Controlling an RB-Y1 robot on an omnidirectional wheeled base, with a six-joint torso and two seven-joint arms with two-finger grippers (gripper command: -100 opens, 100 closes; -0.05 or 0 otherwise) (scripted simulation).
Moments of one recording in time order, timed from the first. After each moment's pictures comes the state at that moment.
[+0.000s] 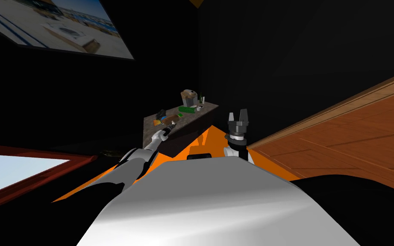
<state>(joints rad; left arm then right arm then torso) -0.52 0.56 -0.21 -0.66 -0.66 -0.22 -0.19 0.55 0.03 0.07 -2.34 0.12 -0.61 0.00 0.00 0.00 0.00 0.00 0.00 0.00</state>
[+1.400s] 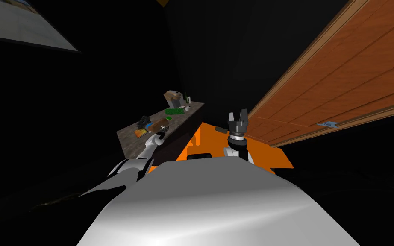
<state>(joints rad) -0.34 0.60 -0.06 -0.83 -0.67 0.02 -0.15 0.55 0.02 0.07 -2.34 0.12 -0.61 0.00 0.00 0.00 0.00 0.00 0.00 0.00</state>
